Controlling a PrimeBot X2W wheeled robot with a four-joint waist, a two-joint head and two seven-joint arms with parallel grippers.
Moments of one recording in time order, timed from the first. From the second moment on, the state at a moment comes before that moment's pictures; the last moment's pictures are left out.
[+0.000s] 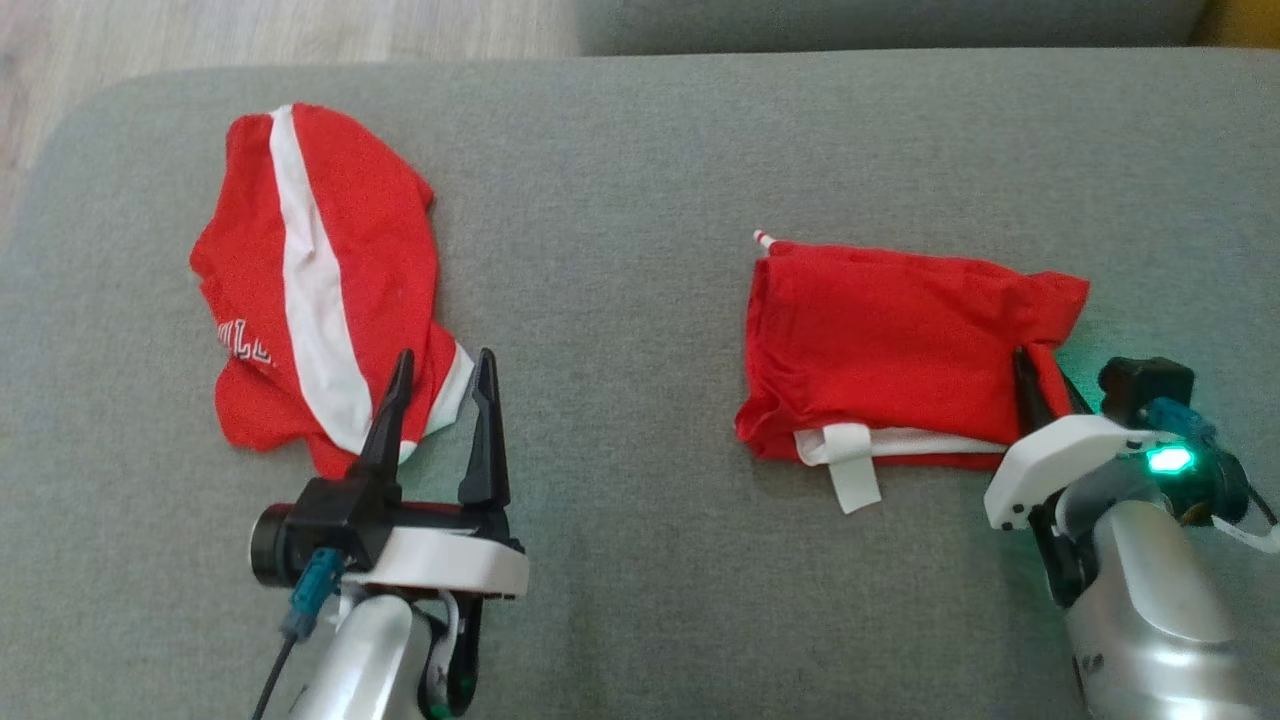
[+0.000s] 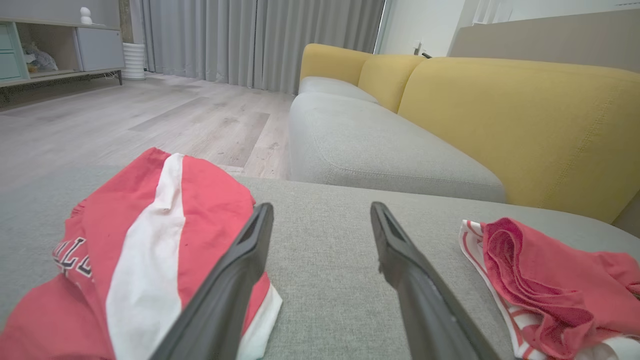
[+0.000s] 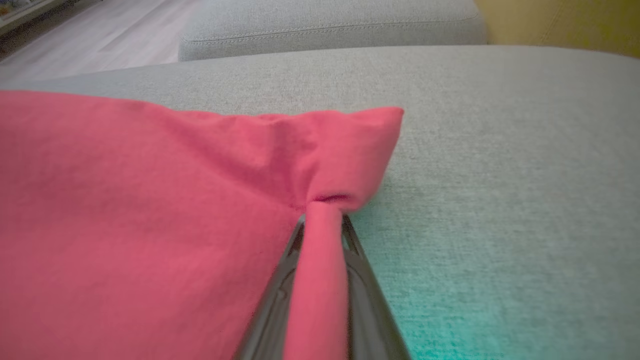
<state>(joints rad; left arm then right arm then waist) -0.20 0.05 -0.33 0.28 -0.32 0.07 -0.25 -0.42 -0.06 -0.13 0.78 0.00 0.13 -0.08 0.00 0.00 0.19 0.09</state>
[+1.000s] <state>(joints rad) -0.25 0.05 -0.32 0.26 -0.32 0.06 -0.25 -0.44 -0.56 -0.35 0.78 -0.20 0.13 -0.07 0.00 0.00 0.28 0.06</state>
